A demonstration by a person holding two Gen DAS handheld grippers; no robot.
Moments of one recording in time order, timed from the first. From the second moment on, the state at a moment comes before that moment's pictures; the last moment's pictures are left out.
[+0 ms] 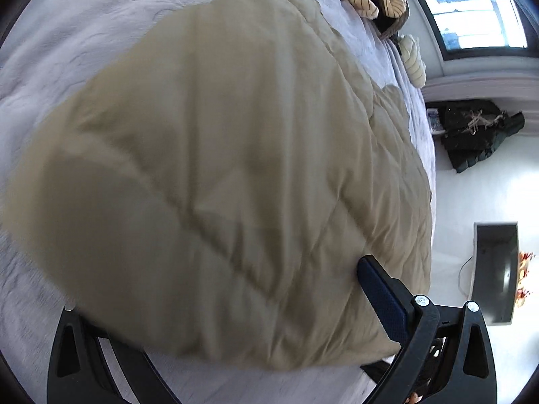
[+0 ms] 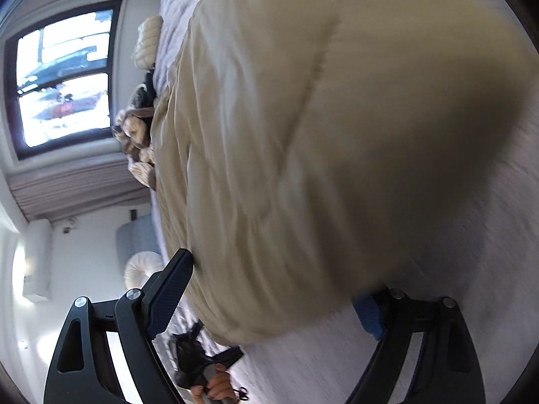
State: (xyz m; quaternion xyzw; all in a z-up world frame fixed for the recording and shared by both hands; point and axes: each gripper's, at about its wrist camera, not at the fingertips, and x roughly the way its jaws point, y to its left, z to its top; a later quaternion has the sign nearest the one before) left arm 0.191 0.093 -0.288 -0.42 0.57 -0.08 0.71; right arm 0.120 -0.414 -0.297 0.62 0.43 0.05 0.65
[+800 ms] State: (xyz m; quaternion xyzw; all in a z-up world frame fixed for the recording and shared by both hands) left arm 0.182 0.087 -0.224 -0.42 0.52 -0.15 0.73; right arm 0.107 -0.403 -0.272 0.65 0.39 0.09 0.65
